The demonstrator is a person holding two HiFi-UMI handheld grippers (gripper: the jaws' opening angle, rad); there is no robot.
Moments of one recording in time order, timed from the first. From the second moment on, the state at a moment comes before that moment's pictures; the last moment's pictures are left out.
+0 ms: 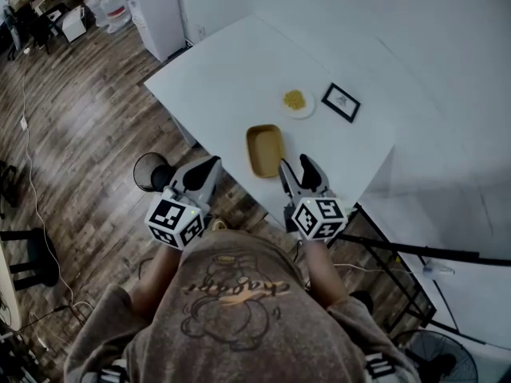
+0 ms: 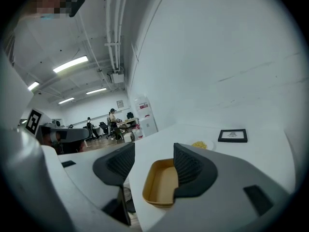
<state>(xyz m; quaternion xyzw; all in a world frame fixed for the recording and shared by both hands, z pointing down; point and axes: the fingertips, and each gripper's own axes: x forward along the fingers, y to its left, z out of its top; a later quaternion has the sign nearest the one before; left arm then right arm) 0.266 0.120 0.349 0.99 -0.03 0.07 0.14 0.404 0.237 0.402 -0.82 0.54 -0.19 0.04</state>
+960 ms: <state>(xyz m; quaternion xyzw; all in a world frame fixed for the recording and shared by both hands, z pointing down) 0.258 0.100 0.360 0.98 -0.05 0.08 0.15 0.459 0.205 0.529 -0.80 0.51 -0.32 -0.04</state>
